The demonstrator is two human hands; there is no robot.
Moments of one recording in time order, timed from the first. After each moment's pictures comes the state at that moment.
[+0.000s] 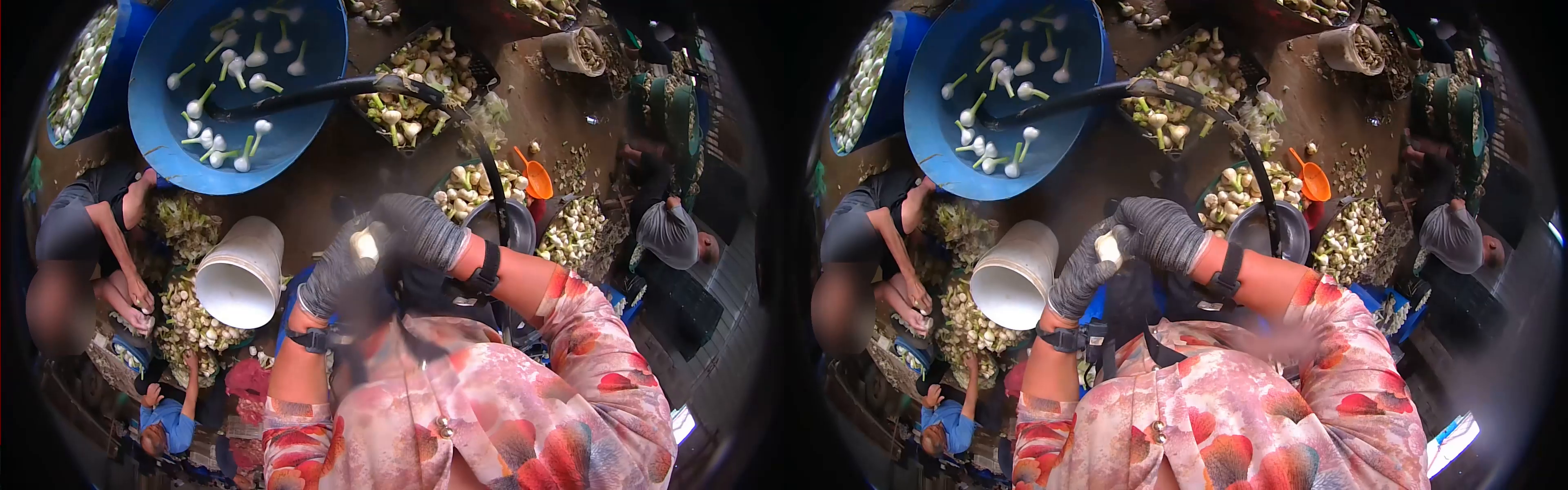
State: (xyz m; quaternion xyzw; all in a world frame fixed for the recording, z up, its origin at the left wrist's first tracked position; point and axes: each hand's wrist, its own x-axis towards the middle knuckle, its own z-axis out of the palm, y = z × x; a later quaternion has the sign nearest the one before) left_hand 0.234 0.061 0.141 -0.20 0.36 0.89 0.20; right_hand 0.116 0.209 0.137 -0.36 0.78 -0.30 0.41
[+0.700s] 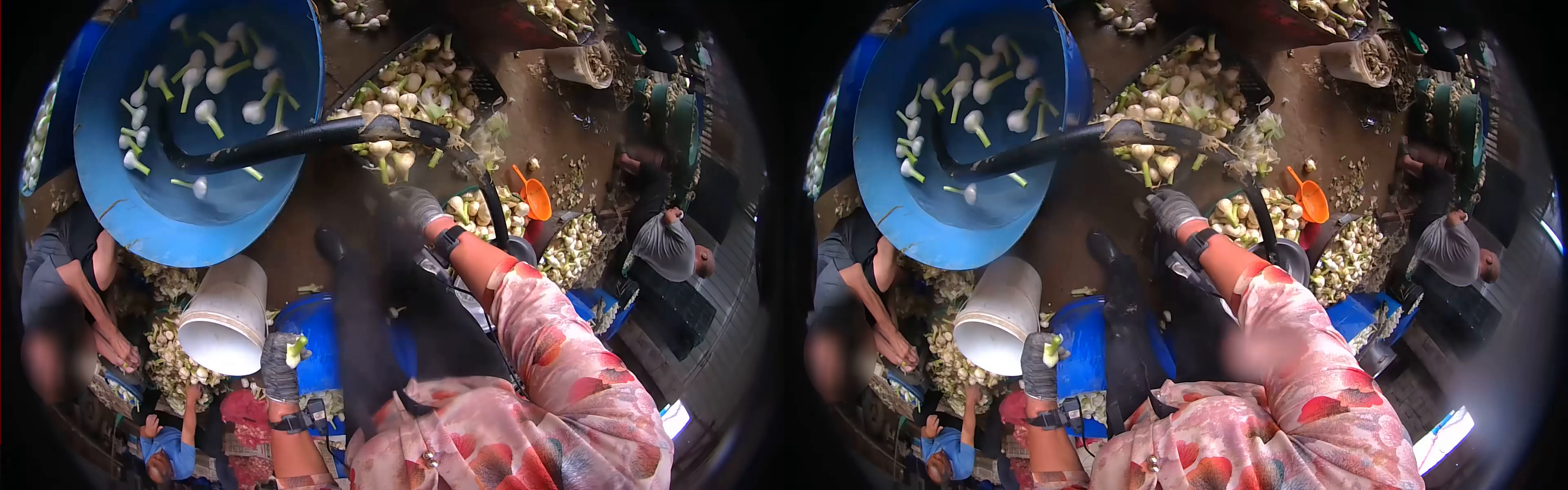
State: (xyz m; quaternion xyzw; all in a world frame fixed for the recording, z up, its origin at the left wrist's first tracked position) left_hand 0.374 0.026 0.029 -0.59 0.37 0.71 0.14; right_hand 0.056 0.267 -0.144 -0.13 0.84 -0.09 0.52
